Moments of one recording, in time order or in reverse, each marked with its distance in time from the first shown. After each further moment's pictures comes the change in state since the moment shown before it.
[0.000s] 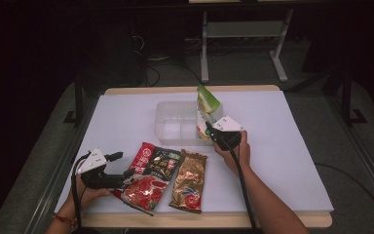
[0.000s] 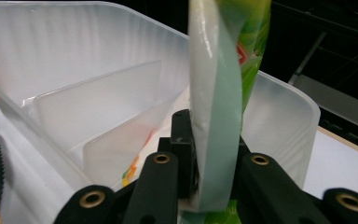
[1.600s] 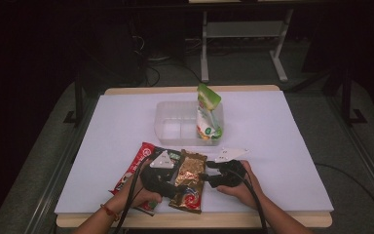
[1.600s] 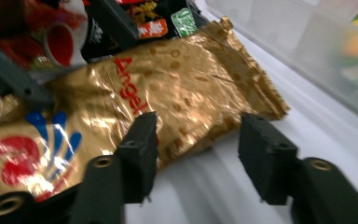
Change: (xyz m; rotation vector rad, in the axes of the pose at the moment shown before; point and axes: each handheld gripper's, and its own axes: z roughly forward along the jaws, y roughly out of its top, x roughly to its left) left arm -0.096 0.050 0.105 0.297 -0.290 0.043; right arm 0.042 -0.040 -0.061 0.246 0.508 0.102
